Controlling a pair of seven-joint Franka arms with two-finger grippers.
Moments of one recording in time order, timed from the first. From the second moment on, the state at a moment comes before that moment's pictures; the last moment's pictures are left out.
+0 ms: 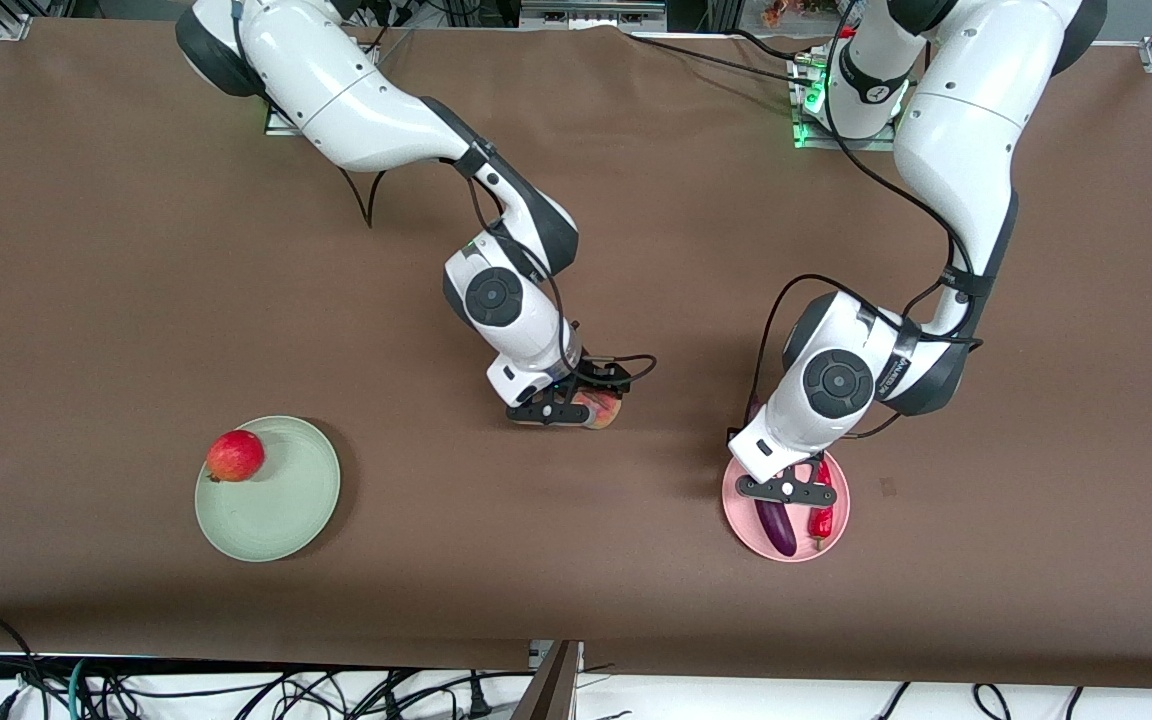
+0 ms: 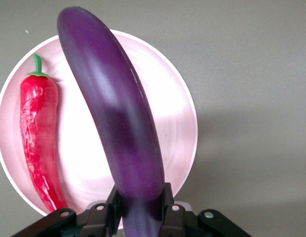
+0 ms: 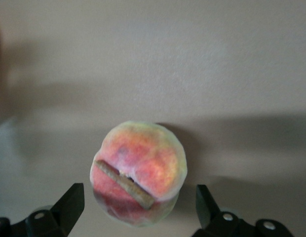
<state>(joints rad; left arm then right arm) -0.16 0.81 -0.22 -1.40 0.24 2.21 -0.33 0.54 0.96 0.23 -1.27 0.02 2.48 0.74</state>
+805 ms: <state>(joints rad) -0.13 0.80 -0.21 -1.37 0.24 2.20 -0.33 0.60 1.00 0.17 -1.26 0.00 2.52 0.74</state>
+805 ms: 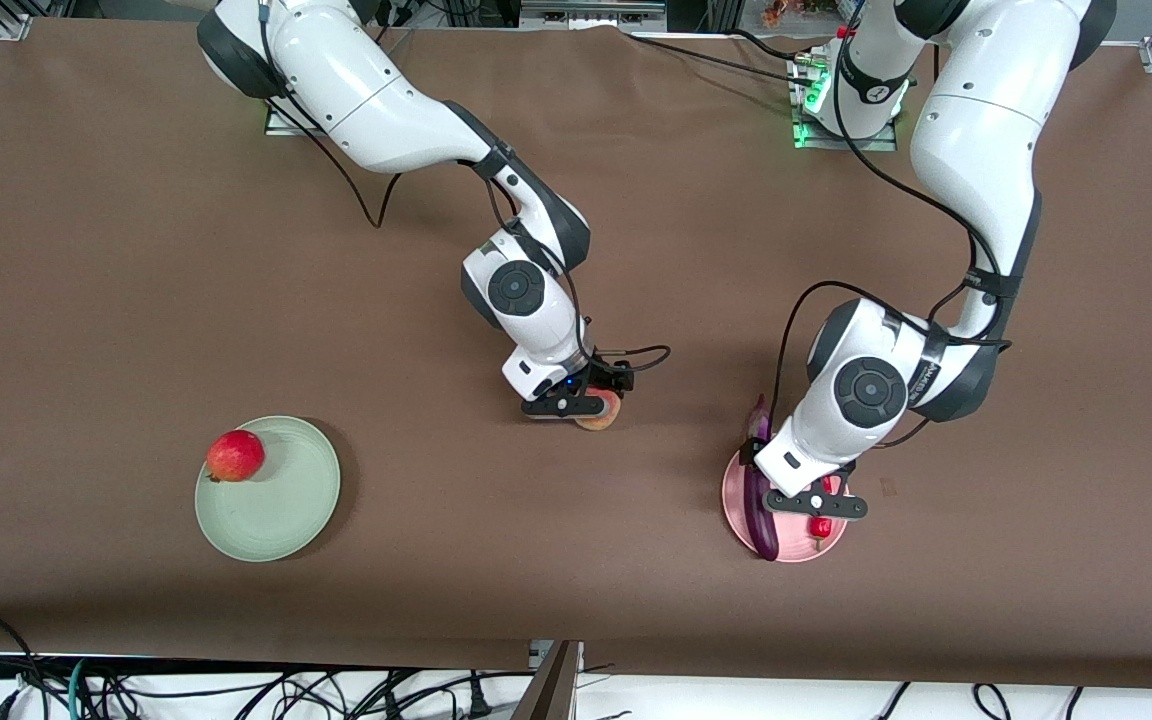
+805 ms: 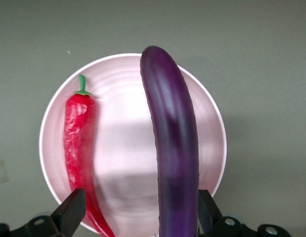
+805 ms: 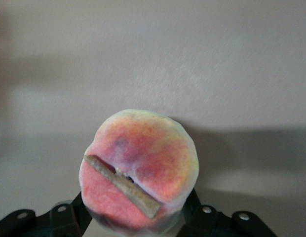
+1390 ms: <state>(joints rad) -0.12 0.60 -0.21 -1.33 0.24 1.87 -0.31 0.37 0.87 0.14 -1.13 -0.01 2.13 0.45</state>
